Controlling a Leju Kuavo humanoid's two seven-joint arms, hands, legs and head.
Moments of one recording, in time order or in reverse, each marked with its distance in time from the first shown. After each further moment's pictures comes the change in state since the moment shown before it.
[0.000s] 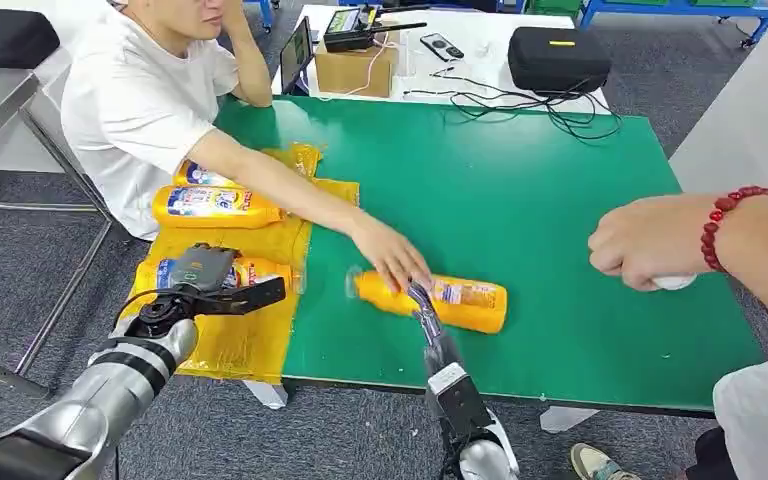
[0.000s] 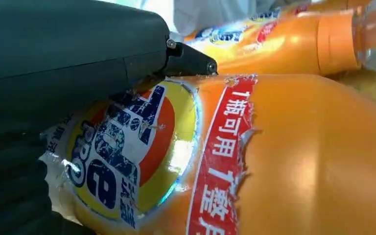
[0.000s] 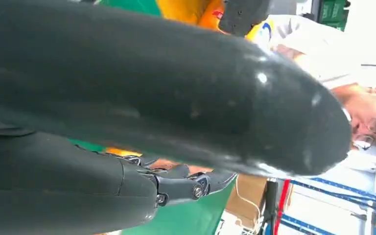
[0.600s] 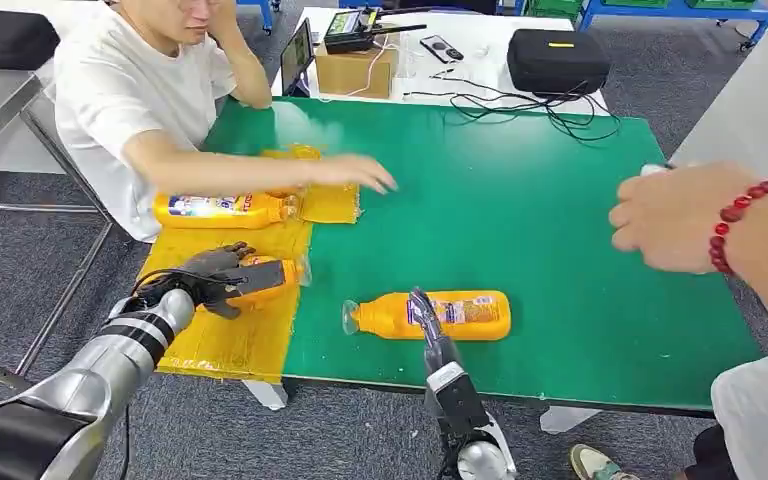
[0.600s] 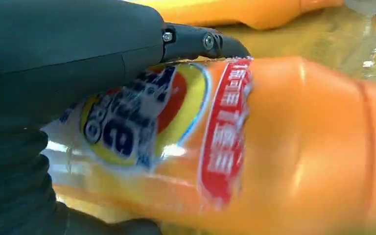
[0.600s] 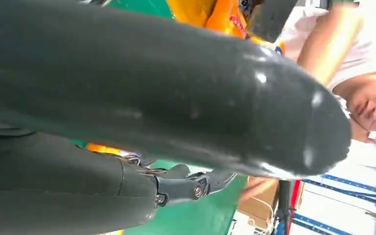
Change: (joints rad) left arm -0.084 -0.043 0.066 0.124 0.250 -0.305 -0.136; right arm -0.008 0.017 -0.019 0.055 -0.001 -0.006 -0.013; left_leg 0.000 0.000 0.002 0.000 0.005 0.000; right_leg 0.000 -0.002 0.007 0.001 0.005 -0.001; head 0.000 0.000
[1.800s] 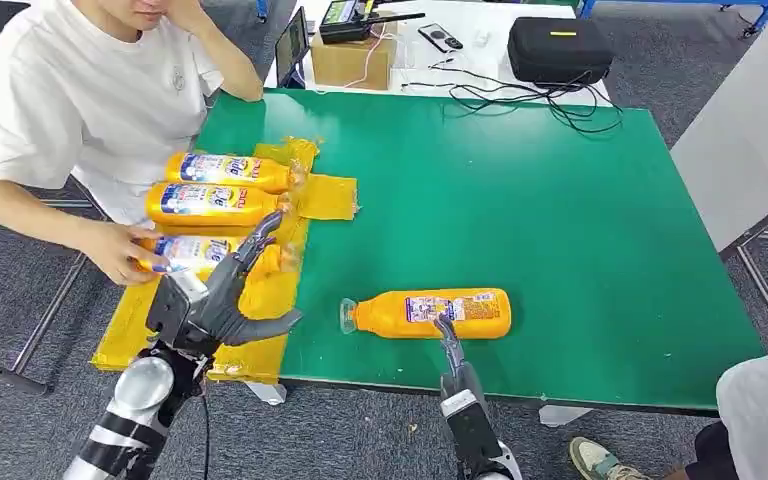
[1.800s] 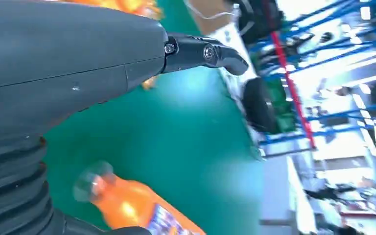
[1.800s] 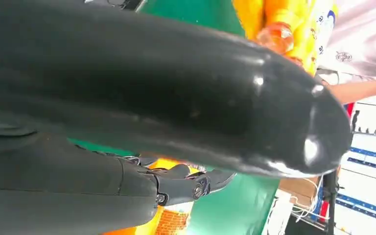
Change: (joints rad) left arm 0.536 -0.010 0.042 -1.064 0.906 0.022 -0.237; right arm 0.099 -0.043 -0.012 -0.013 0.005 -0.113 -0.010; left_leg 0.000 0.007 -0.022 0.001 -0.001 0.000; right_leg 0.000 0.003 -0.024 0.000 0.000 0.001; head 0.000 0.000
